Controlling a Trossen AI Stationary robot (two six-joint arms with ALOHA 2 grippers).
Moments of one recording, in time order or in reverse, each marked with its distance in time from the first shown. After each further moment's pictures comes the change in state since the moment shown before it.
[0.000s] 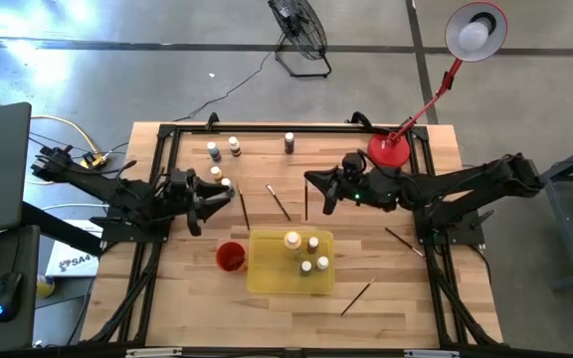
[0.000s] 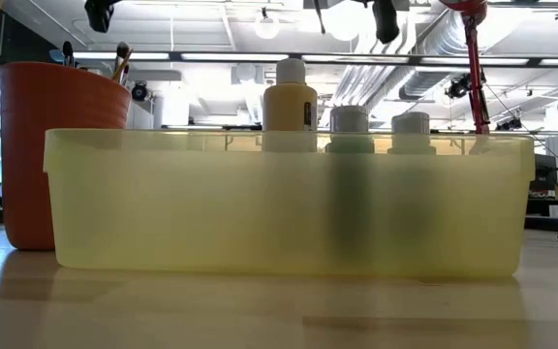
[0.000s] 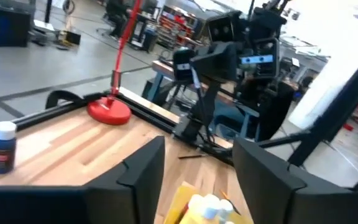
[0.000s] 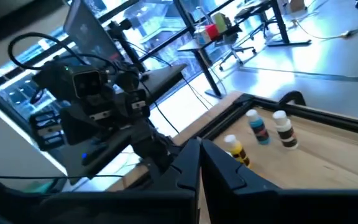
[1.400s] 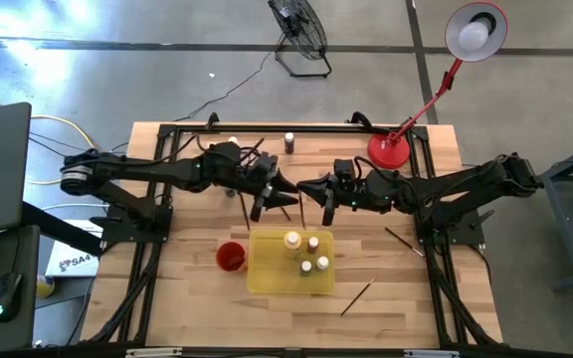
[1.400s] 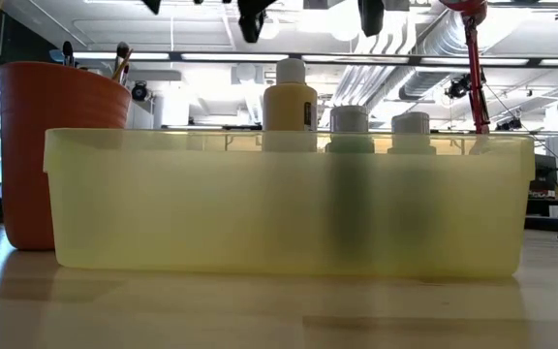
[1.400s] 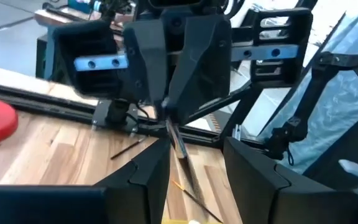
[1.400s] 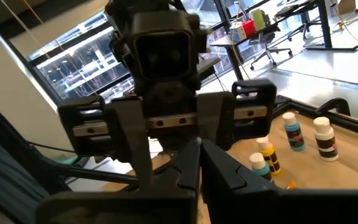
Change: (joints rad) left arm 0.501 0.697 0.433 0.186 0.993 0.103; right arm 0.017 0.042 0.000 0.099 -0.128 -0.098
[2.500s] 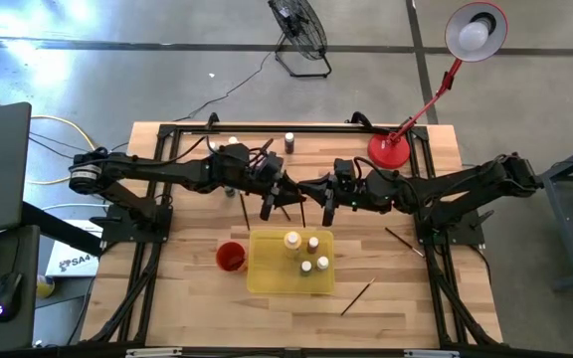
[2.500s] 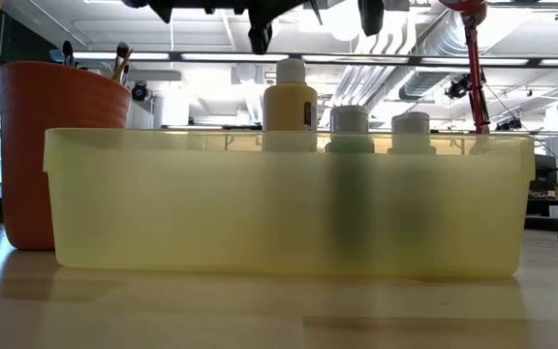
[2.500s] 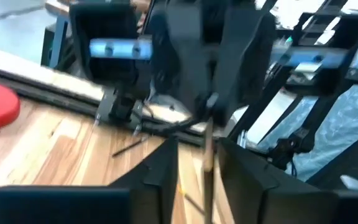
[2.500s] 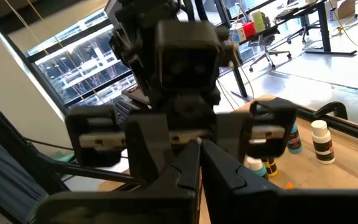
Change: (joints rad) left arm 0.001 0.073 0.017 0.050 -0.027 -0.075; right arm 0.000 0.000 0.000 -0.001 0.001 -0.026
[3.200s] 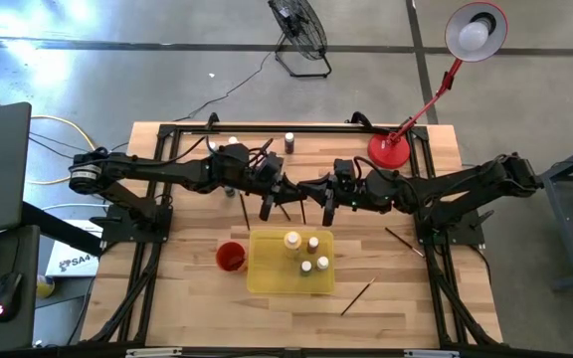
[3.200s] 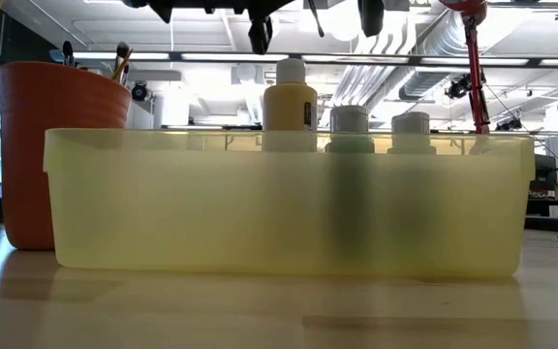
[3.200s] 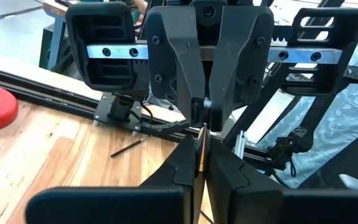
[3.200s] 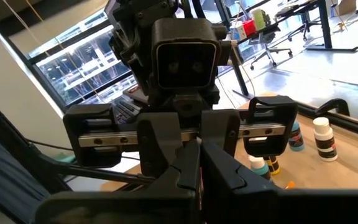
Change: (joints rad) left arm 0.002 0.000 0.000 0.001 0.005 0.005; right arm 0.000 0.000 0.000 -0.001 -0.005 0.021
